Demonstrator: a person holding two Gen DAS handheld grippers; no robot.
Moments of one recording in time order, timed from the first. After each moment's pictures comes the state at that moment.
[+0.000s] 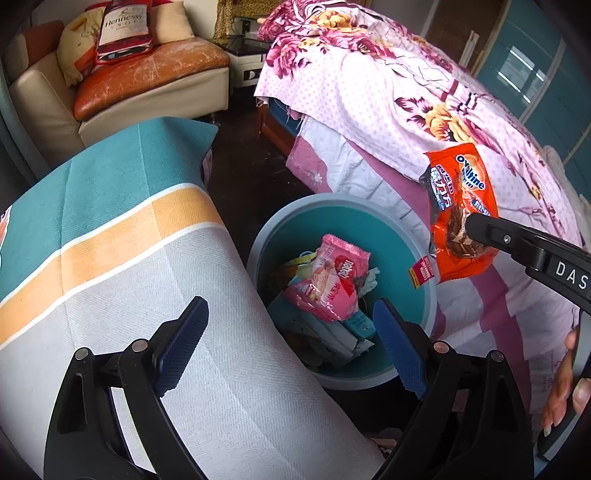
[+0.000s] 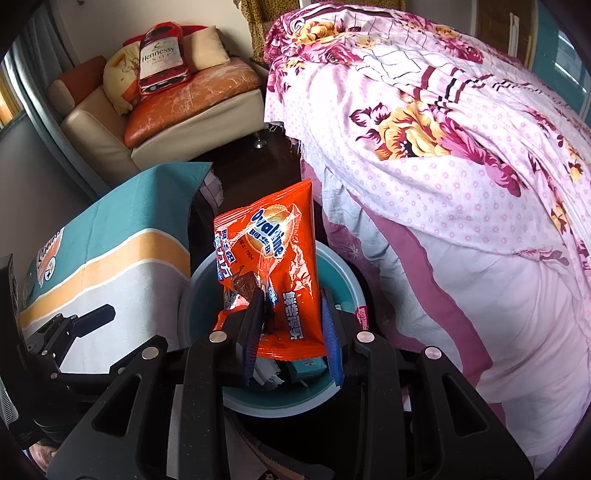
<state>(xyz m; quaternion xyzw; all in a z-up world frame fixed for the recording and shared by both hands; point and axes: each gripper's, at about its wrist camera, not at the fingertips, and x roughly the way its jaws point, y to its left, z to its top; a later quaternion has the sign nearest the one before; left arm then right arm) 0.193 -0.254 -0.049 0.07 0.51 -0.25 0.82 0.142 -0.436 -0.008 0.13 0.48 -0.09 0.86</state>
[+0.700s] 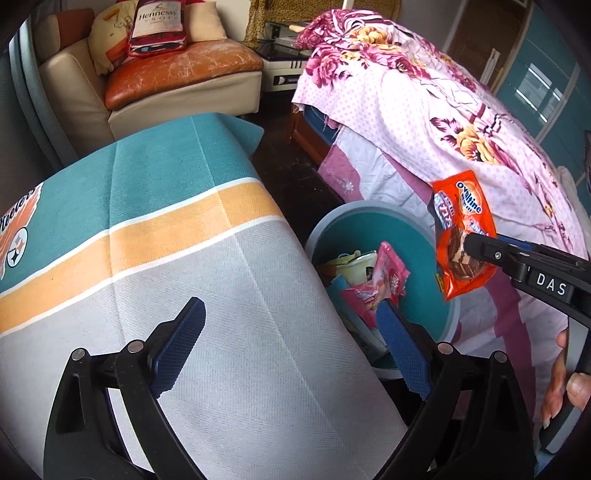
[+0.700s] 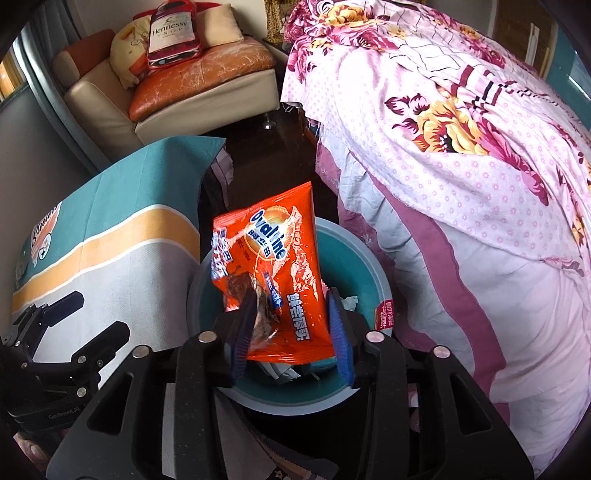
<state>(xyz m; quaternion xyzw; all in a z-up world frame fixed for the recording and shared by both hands) 0.200 -0.202 -0.044 0.05 0.50 -0.21 0.84 0.164 -0.407 -0.023 0.10 0.52 -0.07 0.85</state>
